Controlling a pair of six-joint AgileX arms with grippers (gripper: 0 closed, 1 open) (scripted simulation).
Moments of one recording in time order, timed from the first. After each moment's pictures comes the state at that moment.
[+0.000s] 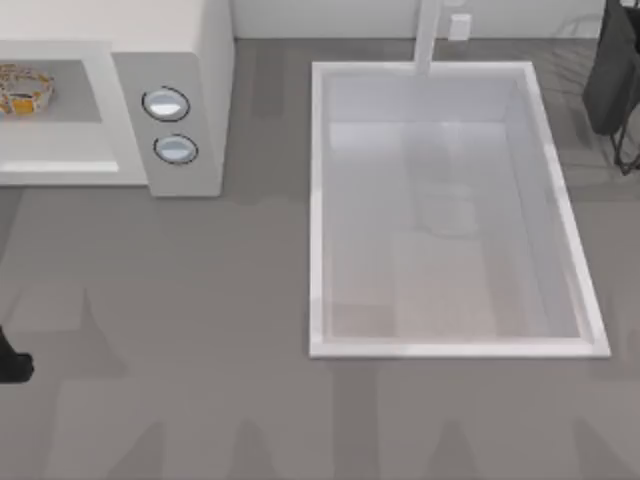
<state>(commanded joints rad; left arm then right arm) 0.00 0.00 0.00 0.00 0.00 0.00 0.00 0.00 0.00 0.00 0.00 0.00</state>
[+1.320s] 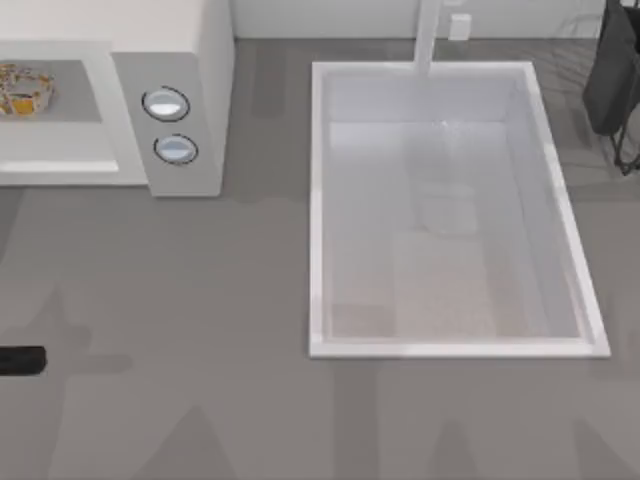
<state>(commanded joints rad) -0.05 0.15 -0.04 0.17 -0.06 0.00 0.00 0.00 0.00 0.00 0.00 0.00</state>
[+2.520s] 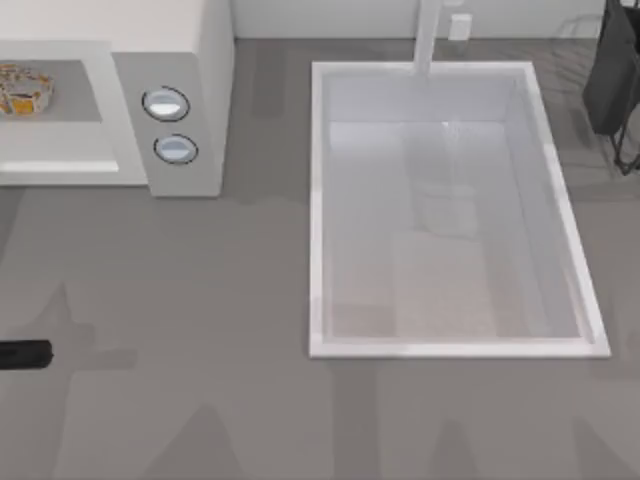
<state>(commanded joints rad) -0.10 0.17 -0.10 0.28 -0.11 0.00 0.00 0.00 0.00 0.00 0.00 0.00</state>
